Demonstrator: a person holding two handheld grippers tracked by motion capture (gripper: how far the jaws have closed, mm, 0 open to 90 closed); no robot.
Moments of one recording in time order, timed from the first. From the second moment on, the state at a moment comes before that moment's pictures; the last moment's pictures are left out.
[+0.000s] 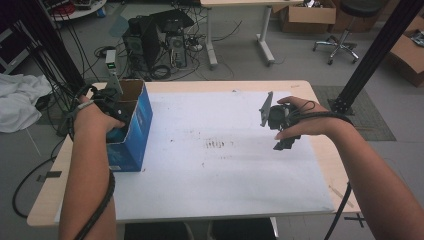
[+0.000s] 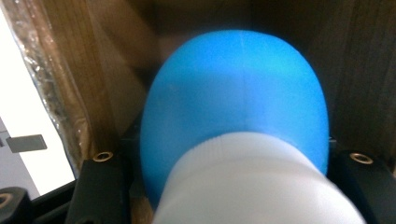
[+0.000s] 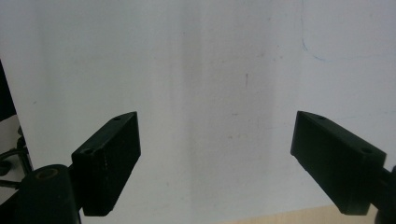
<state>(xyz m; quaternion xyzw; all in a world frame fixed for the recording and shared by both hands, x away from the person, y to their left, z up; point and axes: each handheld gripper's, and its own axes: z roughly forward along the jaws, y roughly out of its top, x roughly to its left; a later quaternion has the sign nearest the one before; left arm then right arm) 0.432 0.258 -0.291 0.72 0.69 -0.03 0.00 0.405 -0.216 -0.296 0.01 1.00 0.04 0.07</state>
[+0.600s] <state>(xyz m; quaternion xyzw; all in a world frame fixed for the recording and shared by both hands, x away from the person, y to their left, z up) 0.428 0.249 -0.282 0.73 0.68 -0.01 -0.01 0.404 -0.214 -0.296 0.01 1.00 0.04 0.07</state>
